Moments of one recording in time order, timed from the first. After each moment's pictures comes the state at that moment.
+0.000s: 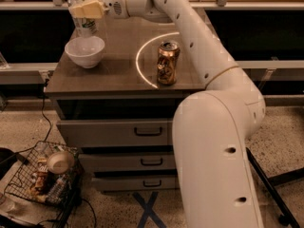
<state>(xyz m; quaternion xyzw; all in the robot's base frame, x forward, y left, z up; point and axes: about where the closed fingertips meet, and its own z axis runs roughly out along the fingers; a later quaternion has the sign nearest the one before) 0.776 0.193 0.999 -0.49 0.55 0.42 0.53</state>
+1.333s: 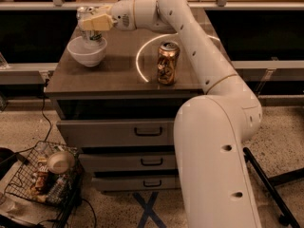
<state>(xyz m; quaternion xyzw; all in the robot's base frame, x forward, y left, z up) 0.774 0.178 0.957 -0.49 0.55 0.47 0.49</state>
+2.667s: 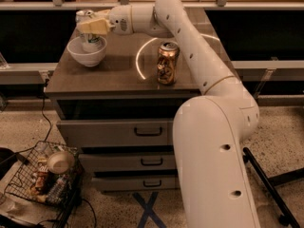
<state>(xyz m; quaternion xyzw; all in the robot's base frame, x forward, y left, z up) 0.770 0.189 0.943 -0.48 0.55 0.48 0.48</state>
